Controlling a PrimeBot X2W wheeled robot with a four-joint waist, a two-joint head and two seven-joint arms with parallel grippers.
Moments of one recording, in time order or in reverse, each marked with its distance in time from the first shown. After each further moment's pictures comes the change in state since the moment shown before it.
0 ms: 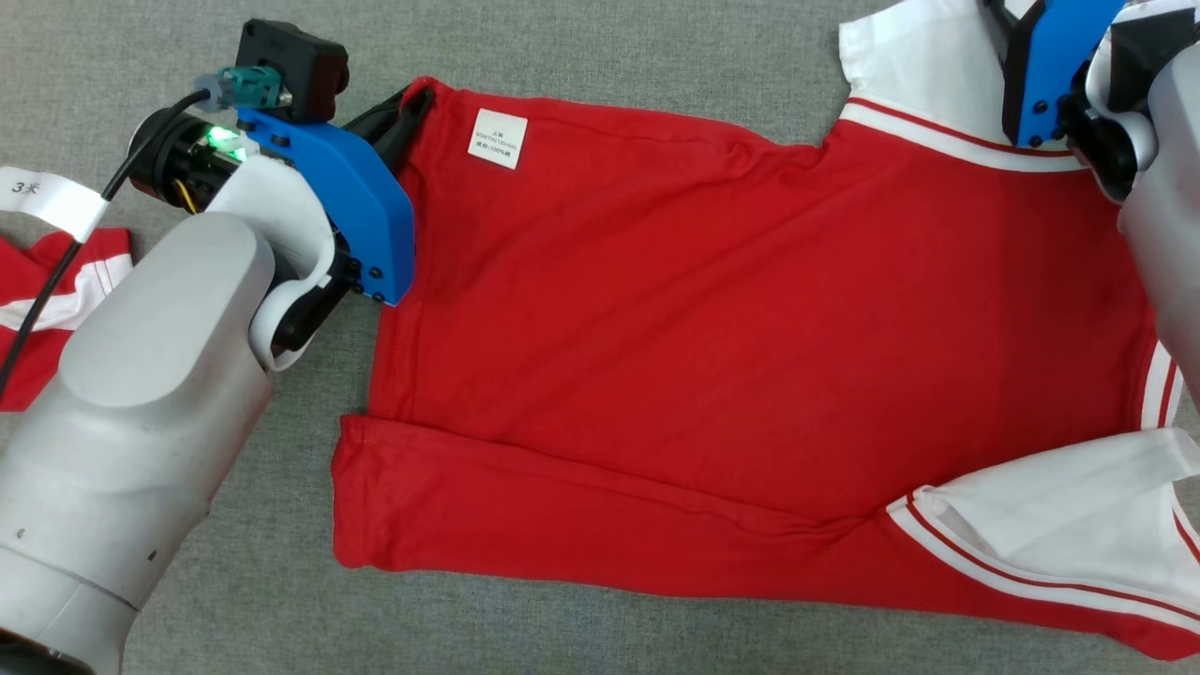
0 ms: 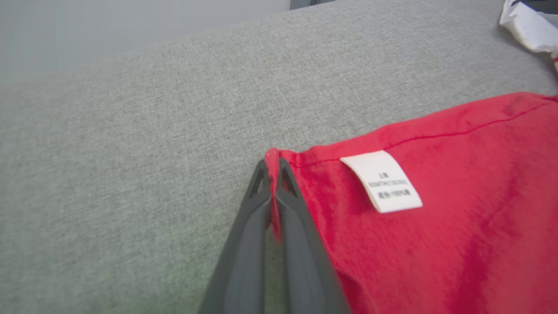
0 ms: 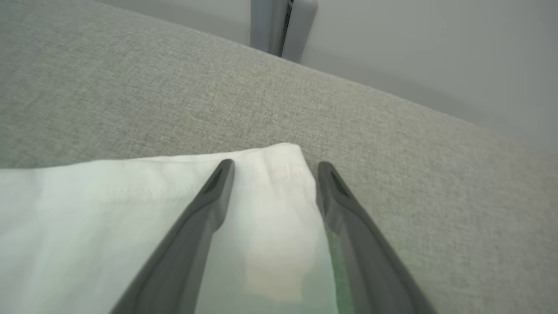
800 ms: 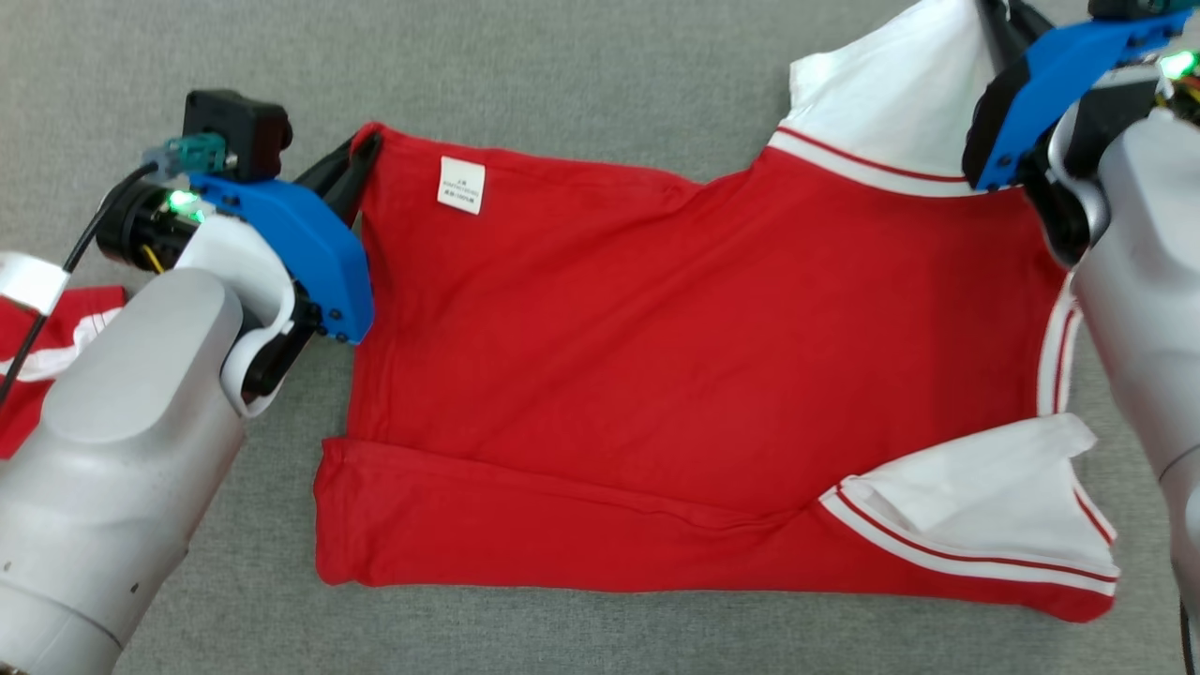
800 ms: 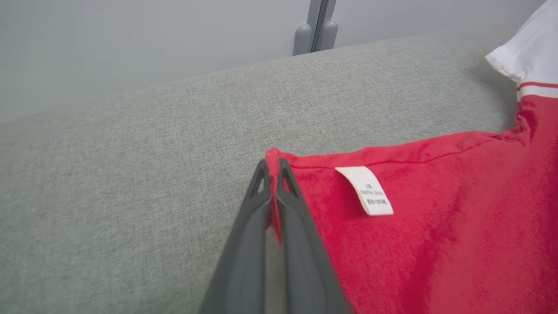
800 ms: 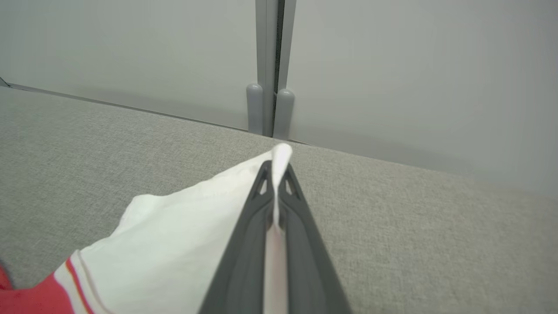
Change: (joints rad) left arm 0.055 0.023 -0.009 0.082 -0.052 0.001 -0.113; right arm 0.102 0.013 0.018 -0.065 0.121 0.000 -0.234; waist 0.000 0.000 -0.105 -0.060
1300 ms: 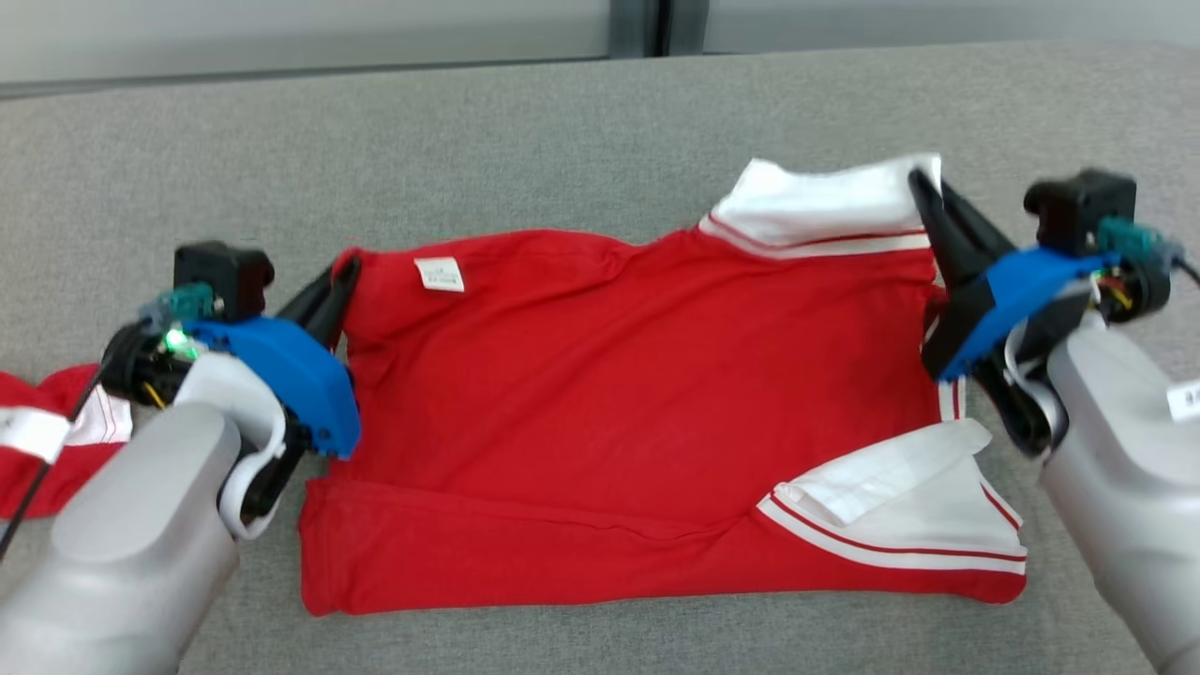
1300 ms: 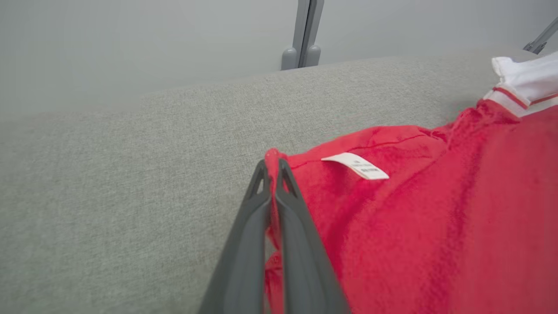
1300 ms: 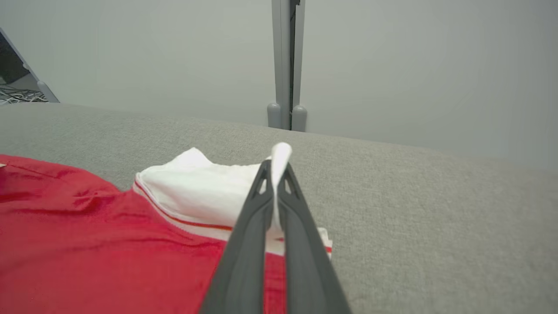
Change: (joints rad) left arm 0.205 0.057 0.015 -0.071 -0.038 0.059 -0.090; right arm 0.399 -0.078 0.122 -0.374 0.208 0.000 -0.124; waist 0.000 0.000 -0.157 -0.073
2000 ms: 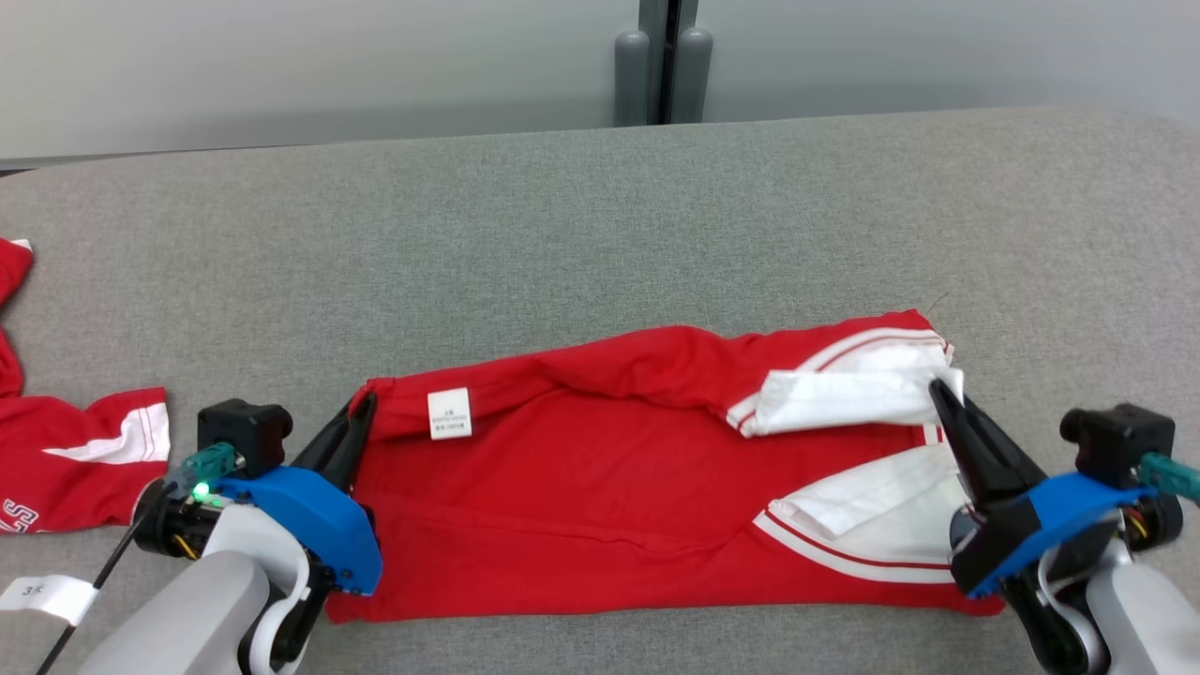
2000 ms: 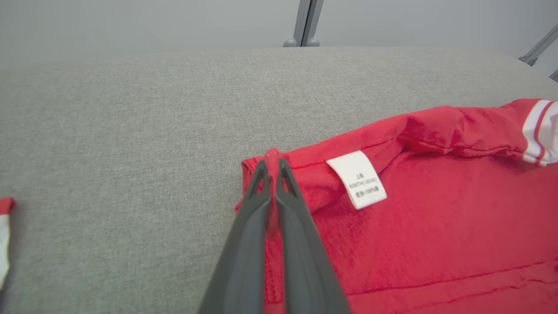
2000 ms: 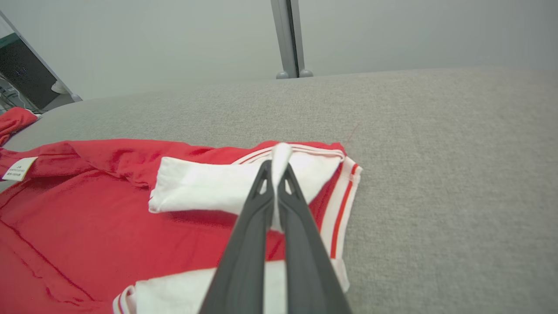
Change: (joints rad) left arm 0.282 0.060 0.001 -0.209 -0.048 0.126 -0.074; right arm 0.565 0.000 -0.250 -0.476 -0.017 0.000 0.110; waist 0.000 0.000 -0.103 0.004
